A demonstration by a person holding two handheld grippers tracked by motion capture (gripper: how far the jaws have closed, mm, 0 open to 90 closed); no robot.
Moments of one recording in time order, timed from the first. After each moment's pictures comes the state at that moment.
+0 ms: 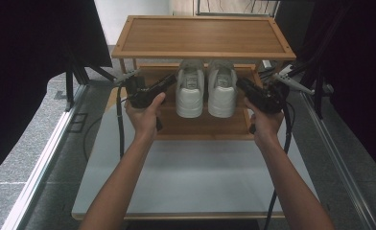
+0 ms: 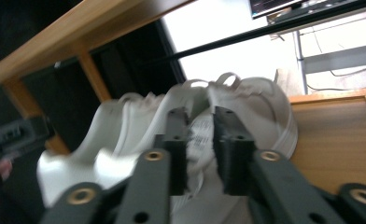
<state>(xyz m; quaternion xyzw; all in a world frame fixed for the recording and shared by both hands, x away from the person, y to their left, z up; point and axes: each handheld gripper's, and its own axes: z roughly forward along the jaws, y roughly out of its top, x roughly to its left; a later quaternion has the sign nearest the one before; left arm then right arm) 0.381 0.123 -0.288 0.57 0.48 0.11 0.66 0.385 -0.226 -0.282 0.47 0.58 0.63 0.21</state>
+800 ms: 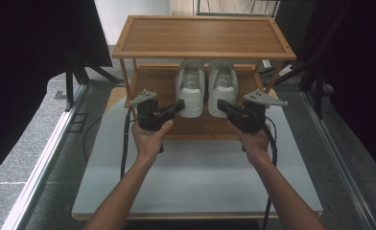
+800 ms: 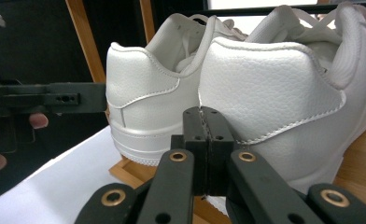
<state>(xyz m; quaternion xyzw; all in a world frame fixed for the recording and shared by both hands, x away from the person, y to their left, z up) 0.350 0.098 -0.320 0.65 0.44 0.12 0.61 0.352 -0.182 -0.304 0.38 0.70 0.57 0.21</state>
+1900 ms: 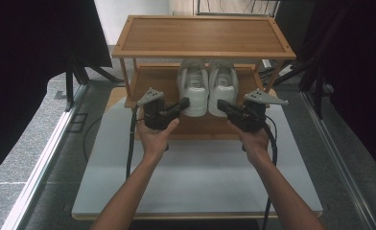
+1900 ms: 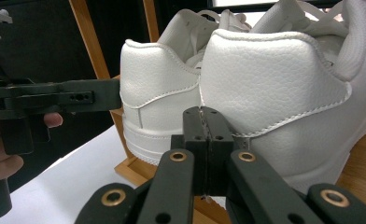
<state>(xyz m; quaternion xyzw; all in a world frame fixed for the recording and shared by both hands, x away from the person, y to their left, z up) 0.355 0.085 -0.321 0.65 0.43 0.13 0.62 0.356 -0.184 -0.306 0.38 0.70 0.57 0.19</state>
